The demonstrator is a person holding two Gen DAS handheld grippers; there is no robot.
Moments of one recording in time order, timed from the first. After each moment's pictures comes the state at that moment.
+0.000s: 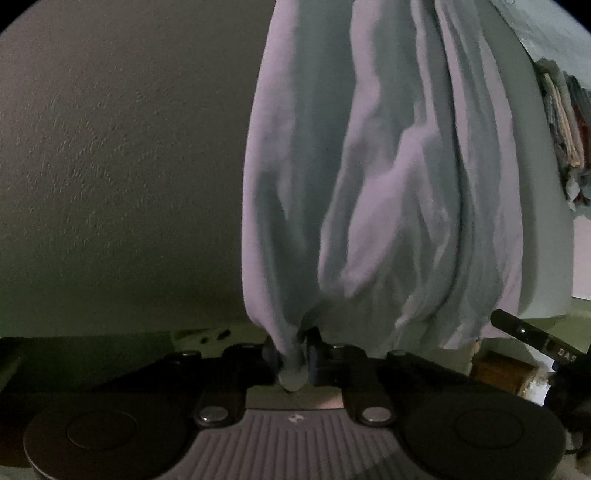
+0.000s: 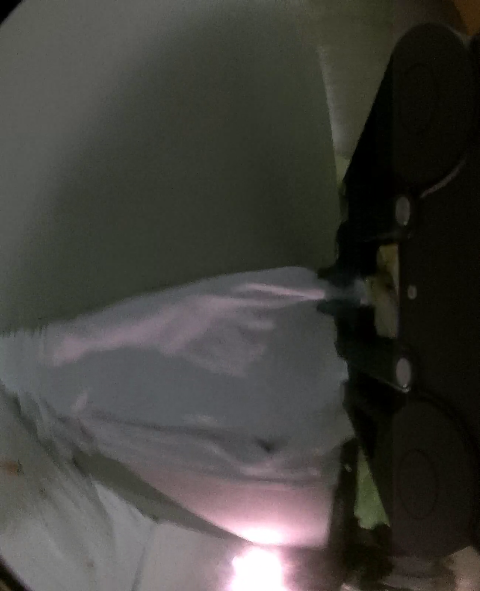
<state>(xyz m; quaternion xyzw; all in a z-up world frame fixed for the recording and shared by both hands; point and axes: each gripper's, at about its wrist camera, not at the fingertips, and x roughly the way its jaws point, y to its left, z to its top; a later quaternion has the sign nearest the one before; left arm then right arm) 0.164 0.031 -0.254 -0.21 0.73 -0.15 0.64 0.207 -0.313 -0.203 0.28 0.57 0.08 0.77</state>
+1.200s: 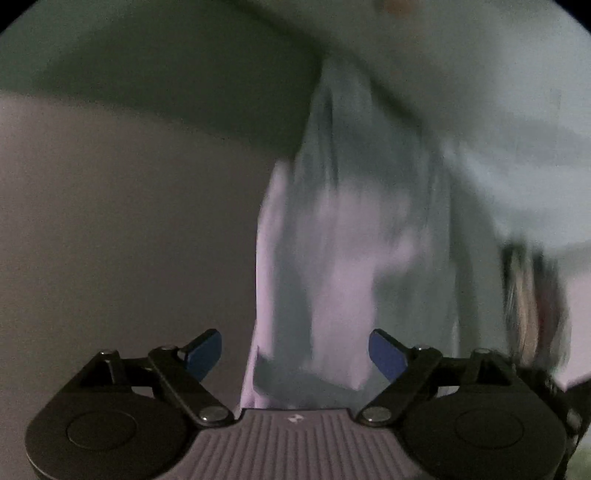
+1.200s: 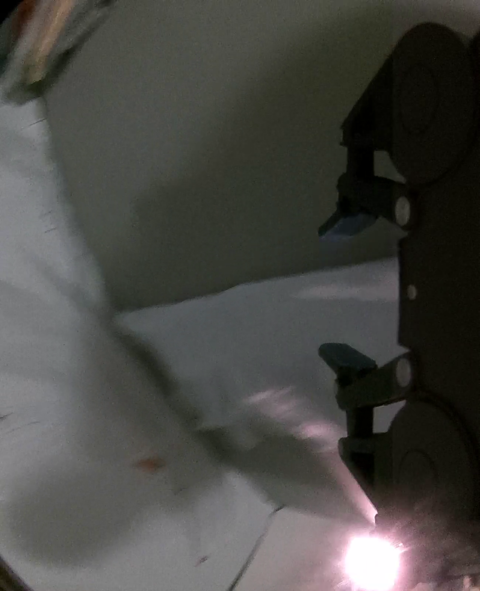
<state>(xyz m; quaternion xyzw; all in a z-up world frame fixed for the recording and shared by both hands) 0.317 0.067 -0.189 -0.26 0.58 -0.11 0.77 0.388 -0.354 -0.163 0.28 0.47 0.03 0.83</state>
